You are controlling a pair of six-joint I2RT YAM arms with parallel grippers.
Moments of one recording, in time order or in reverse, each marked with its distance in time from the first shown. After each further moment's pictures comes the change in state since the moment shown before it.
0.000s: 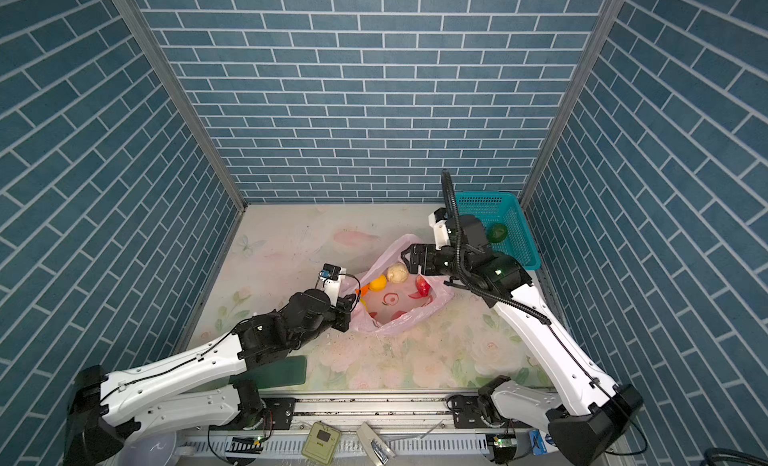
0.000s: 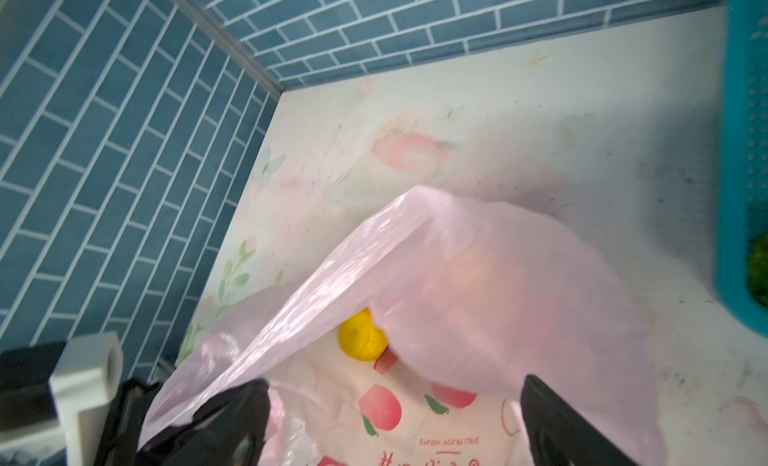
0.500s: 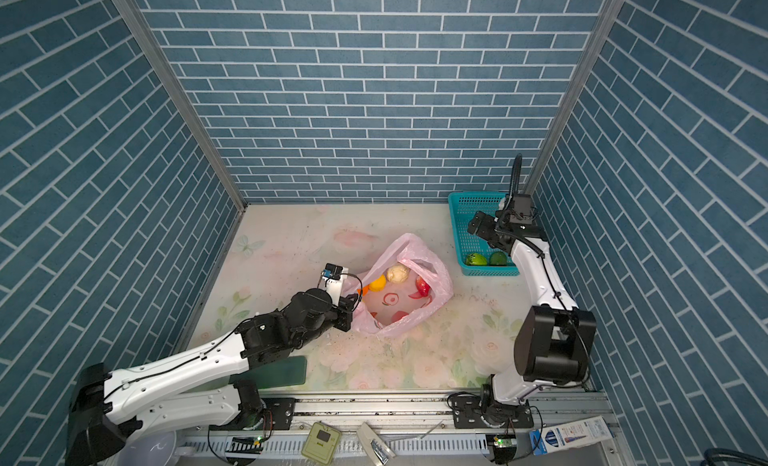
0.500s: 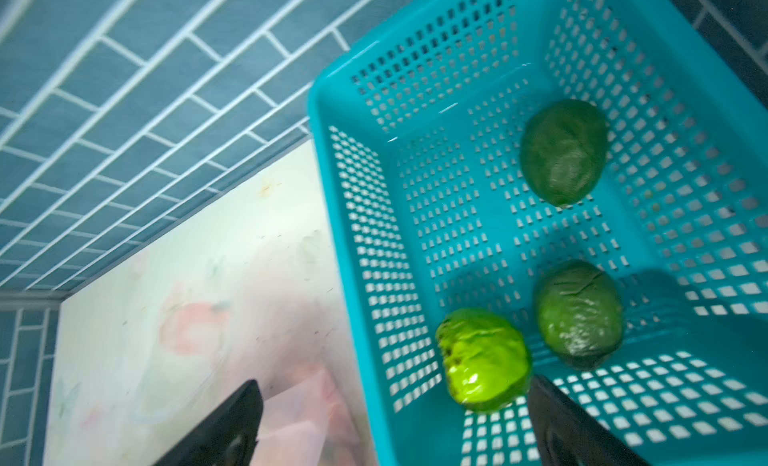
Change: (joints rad) left arm 0.000 0.017 0.001 0.027 0.008 0.001; right arm -0.641 0.343 0.056 0.172 -0.055 -0.085
